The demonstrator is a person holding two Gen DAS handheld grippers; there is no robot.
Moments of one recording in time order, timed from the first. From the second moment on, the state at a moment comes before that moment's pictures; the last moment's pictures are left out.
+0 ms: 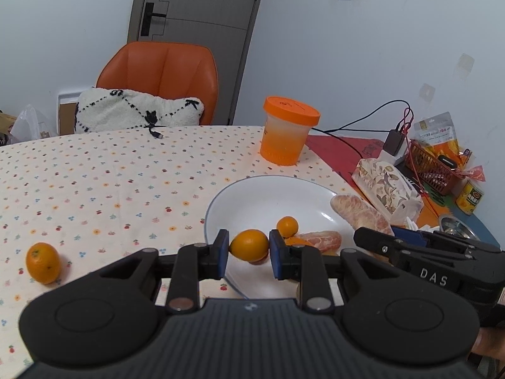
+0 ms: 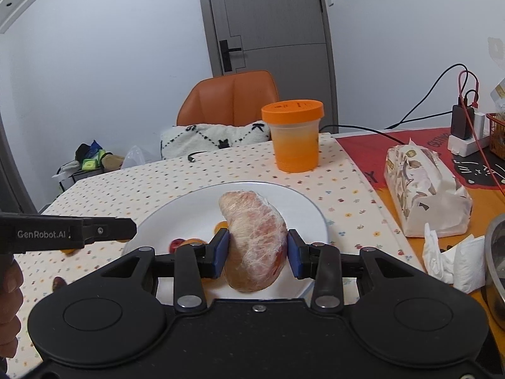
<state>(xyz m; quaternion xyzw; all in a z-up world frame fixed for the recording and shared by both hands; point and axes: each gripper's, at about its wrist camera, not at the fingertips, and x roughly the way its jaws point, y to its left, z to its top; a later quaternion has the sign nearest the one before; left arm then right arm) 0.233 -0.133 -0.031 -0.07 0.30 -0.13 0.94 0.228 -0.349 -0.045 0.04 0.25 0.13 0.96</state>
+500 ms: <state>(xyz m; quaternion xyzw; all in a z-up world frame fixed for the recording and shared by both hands) 0.262 -0.130 -0.031 -0.08 0.31 -0.11 0.94 0.268 -0.347 -0.046 0.05 0.26 0.13 0.95</state>
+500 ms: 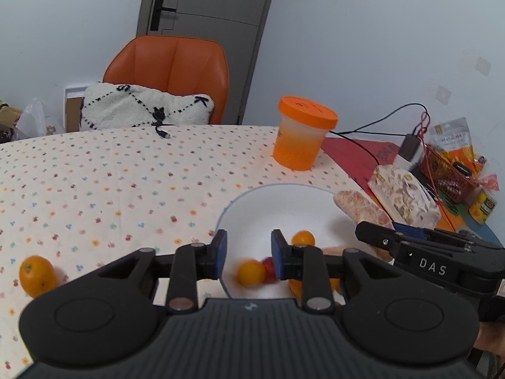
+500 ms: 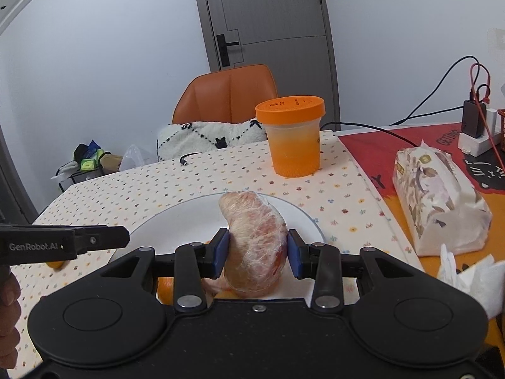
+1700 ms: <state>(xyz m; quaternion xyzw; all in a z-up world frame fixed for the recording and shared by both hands) 0.214 -0.070 -0.009 -0.10 0.29 -0.04 0.95 0.231 -0.314 -0.027 0.05 0.26 0.15 0.95</state>
